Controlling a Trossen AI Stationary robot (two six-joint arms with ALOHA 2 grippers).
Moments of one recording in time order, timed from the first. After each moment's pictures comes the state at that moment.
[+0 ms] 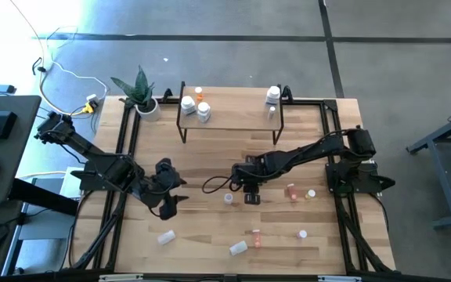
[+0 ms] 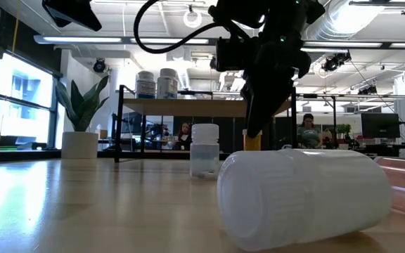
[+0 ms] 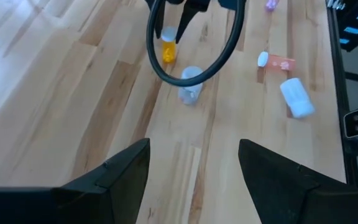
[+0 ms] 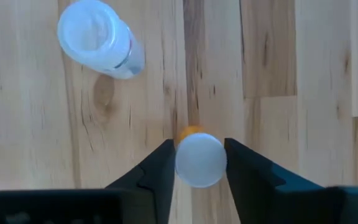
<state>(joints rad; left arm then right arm) -0.43 1.18 0.98 -0.69 -0.46 -0.65 0.13 1.83 1.26 -0.65 0.03 0.15</state>
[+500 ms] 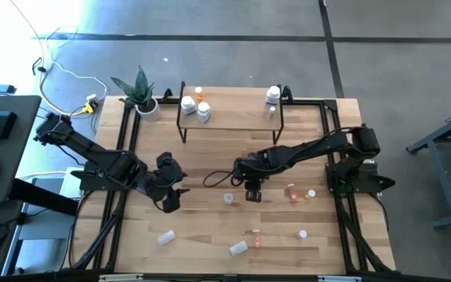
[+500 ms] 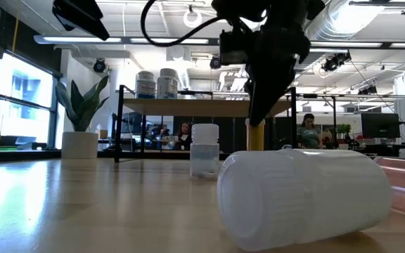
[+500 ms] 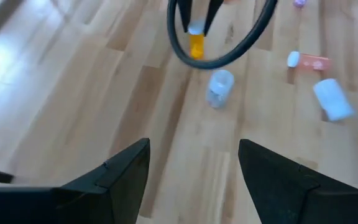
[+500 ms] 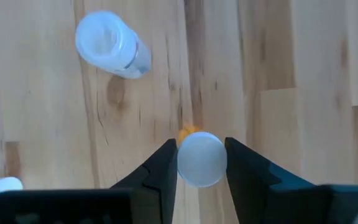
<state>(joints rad) -0.36 1.18 0.98 -0.72 -0.48 -0.57 0.09 1.78 1.26 -0.68 -0.03 0.18</state>
